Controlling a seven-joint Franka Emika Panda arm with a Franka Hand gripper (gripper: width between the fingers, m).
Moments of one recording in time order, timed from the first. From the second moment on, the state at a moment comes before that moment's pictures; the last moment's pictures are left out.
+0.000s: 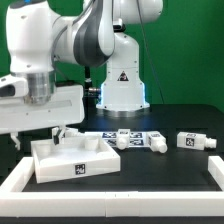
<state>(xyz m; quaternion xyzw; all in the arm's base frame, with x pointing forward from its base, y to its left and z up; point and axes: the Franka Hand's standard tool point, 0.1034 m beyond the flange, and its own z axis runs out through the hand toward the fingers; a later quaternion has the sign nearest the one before) 0.445 -0.212 0.018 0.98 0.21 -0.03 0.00</state>
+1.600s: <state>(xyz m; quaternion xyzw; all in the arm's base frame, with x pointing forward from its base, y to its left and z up) 0.492 -0.159 0.019 1.00 -0.02 -0.03 0.00</state>
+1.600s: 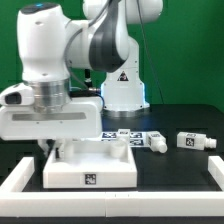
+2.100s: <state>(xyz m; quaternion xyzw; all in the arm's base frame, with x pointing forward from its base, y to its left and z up) 0.551 -0.058 0.010 1.00 -0.04 -0.04 0.01</state>
